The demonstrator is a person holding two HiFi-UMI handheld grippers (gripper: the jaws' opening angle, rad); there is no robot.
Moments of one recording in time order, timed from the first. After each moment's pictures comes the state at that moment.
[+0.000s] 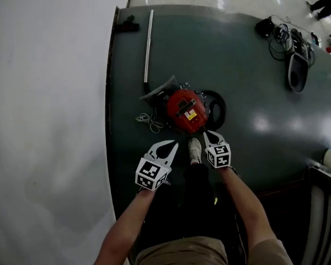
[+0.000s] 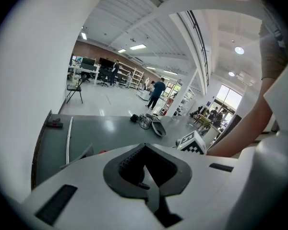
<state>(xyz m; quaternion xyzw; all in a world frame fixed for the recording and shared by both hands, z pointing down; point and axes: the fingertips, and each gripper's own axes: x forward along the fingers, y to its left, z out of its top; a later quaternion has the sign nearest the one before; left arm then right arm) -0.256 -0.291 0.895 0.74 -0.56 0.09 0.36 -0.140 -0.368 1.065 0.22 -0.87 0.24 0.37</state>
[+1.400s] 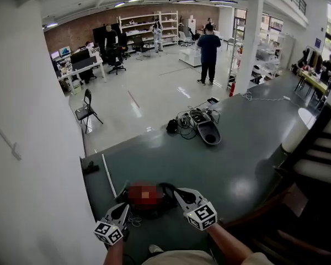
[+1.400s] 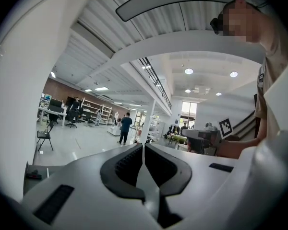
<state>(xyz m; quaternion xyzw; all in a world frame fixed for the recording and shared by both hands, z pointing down) -0.121 -0.048 0.461 0.86 -0.49 -0.02 0.13 0.082 -0.105 0.435 0.37 -0.93 0.02 0.05</state>
